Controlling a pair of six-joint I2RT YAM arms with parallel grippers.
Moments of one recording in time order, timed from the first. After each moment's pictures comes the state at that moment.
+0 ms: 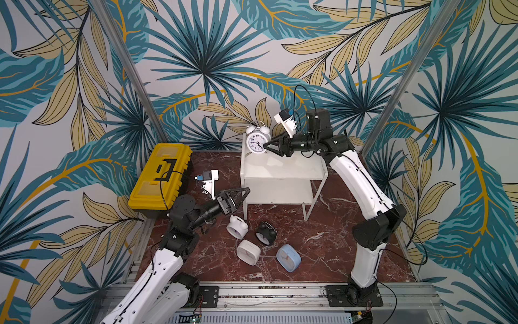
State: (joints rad) left arm -0.33 0.80 0.65 0.23 0.61 -0.94; right arm 0.42 1.93 2.20 -0.72 -0.72 -0.02
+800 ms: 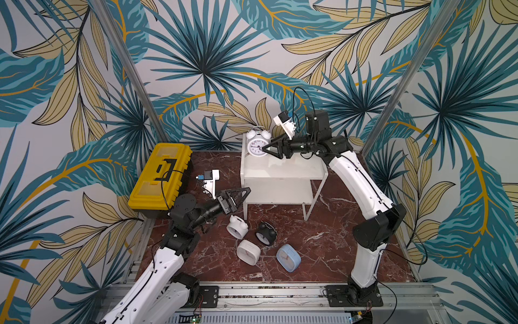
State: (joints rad) left arm -0.33 0.81 0.65 0.24 0.62 -0.94; right arm 0.42 1.92 2.17 -0.70 -0.75 -0.01
